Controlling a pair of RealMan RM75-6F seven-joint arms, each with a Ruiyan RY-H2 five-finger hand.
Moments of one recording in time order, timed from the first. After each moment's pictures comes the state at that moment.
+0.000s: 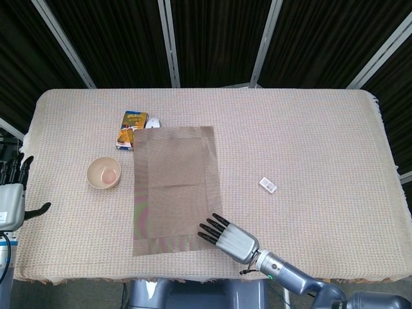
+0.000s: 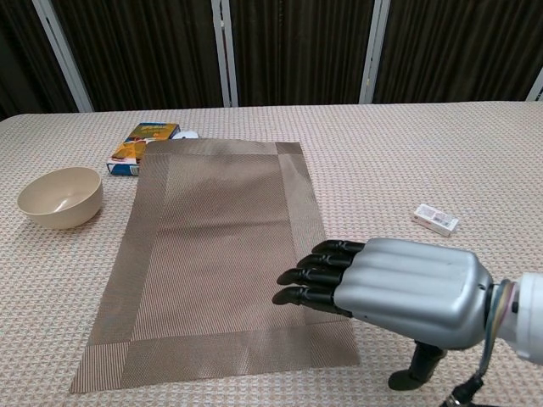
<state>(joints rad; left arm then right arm) -0.22 -1.13 -0.12 -1.83 1.20 1.49 0.39 0.58 -1.50 0.04 -1.69 -1.66 0.77 -0.57</state>
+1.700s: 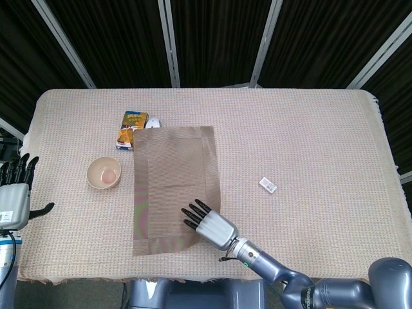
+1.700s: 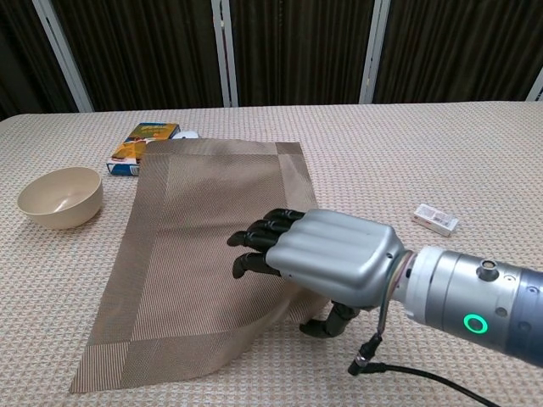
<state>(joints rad) -0.21 -1.16 -0.13 -1.80 1.21 1.46 0.41 0.71 -1.69 0.08 -1.56 -1.50 0.86 -0.62</state>
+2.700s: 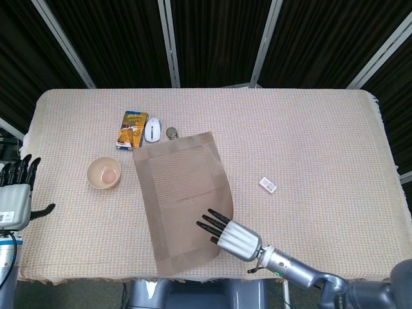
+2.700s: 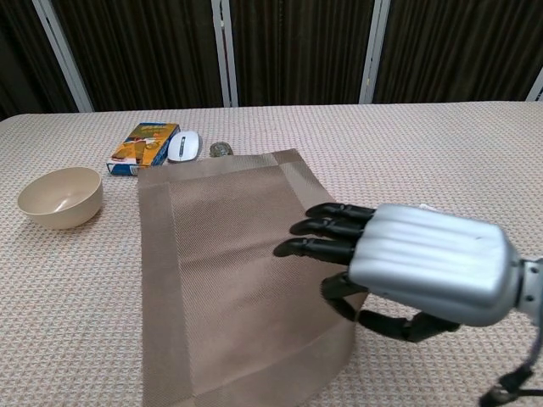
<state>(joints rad) -0.21 -1.16 -0.13 -1.80 1.21 1.45 0.41 0.68 -1.50 -0.14 -1.49 -1.89 1.15 -0.37</state>
